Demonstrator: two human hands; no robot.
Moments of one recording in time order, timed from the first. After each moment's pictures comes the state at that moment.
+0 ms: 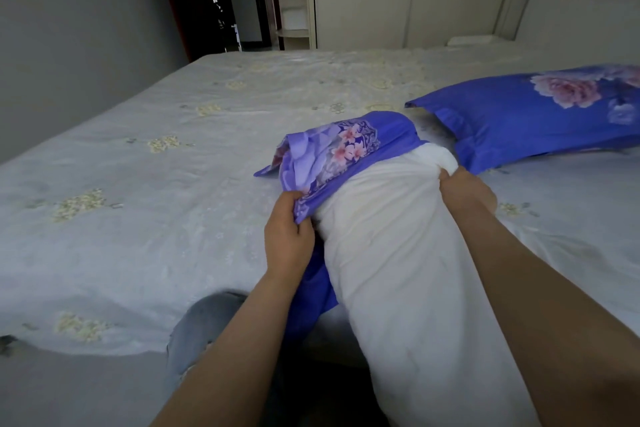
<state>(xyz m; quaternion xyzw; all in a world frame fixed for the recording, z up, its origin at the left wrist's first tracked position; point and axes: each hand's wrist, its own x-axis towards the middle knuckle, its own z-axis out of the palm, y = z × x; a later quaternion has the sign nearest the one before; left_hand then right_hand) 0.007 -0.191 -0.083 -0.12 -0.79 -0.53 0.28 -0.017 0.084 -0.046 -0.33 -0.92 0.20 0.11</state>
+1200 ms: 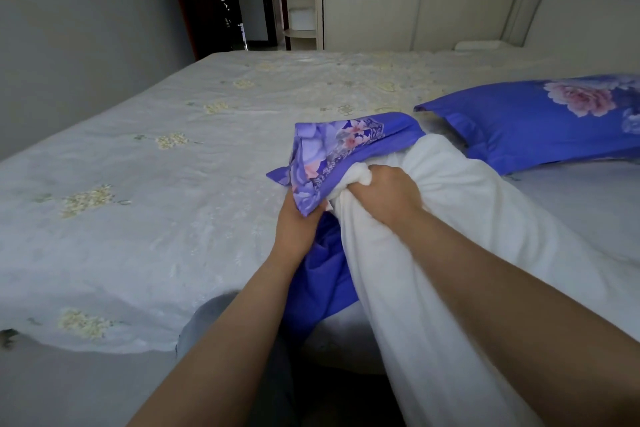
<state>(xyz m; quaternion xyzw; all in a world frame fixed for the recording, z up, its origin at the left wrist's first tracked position) -0.040 -0.200 -0.087 -0.09 -0.77 -0.62 0.13 -0.013 -0.043 -0.018 -0.05 -0.96 0.22 0.16</state>
